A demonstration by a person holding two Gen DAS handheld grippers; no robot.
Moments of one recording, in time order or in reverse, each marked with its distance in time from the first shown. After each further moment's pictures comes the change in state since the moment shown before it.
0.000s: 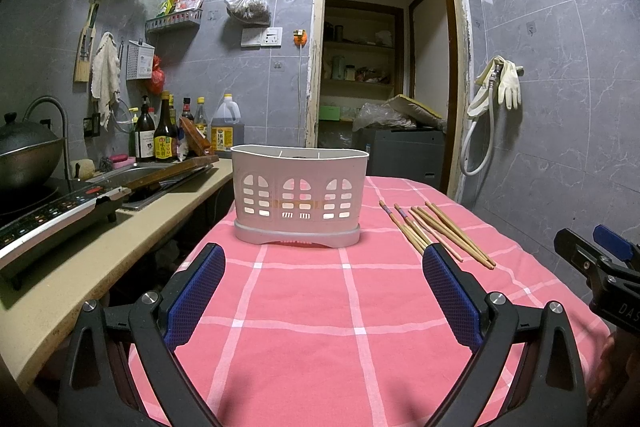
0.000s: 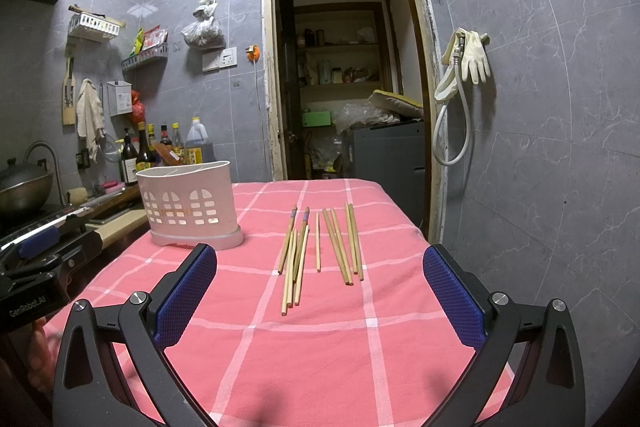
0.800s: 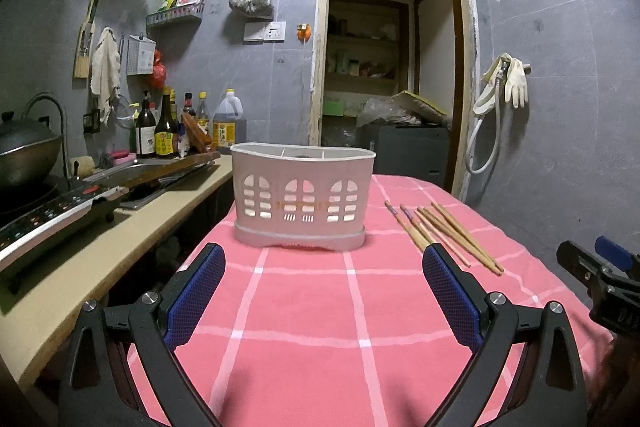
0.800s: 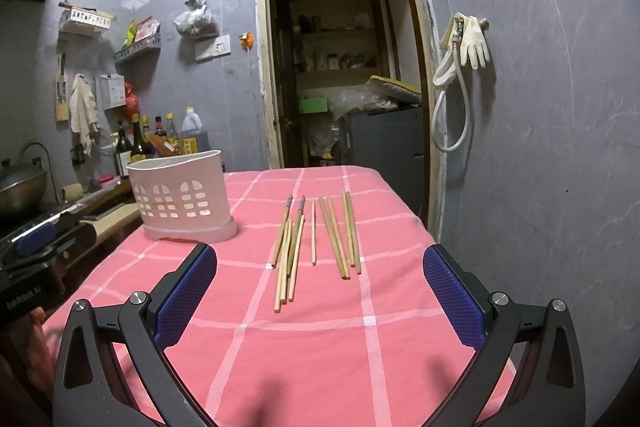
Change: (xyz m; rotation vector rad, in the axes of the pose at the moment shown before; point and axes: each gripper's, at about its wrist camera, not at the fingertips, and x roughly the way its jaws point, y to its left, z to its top) left arm 0.012 0.004 -0.002 -0.001 0.003 0.001; right arm 0.018 -0.007 0.004 0.014 0.049 -0.013
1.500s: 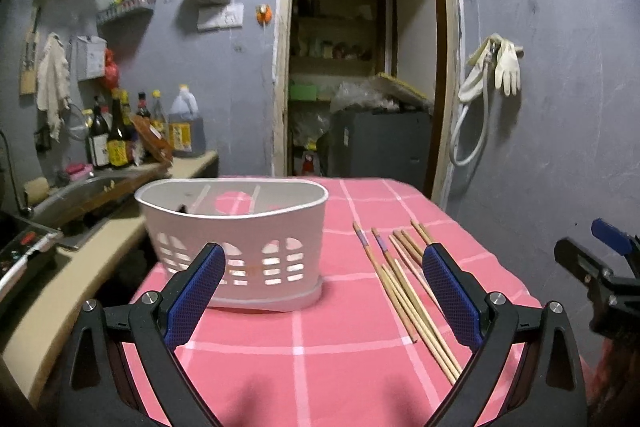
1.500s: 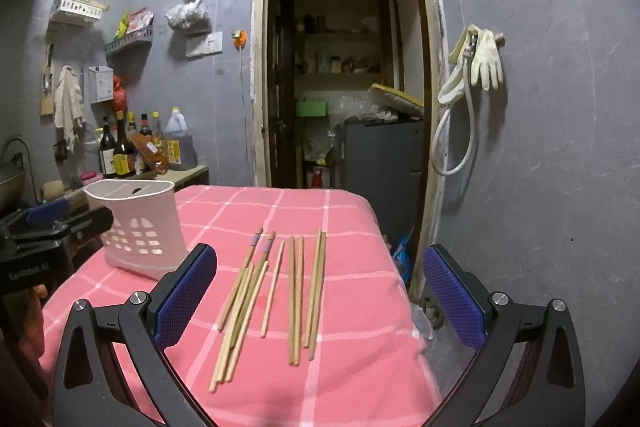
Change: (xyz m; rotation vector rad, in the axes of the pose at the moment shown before) left arm 0.112 -0.037 0.061 0.042 0.121 -0.081; right arm 0.074 -0.041 0.062 -0.065 0.028 0.007
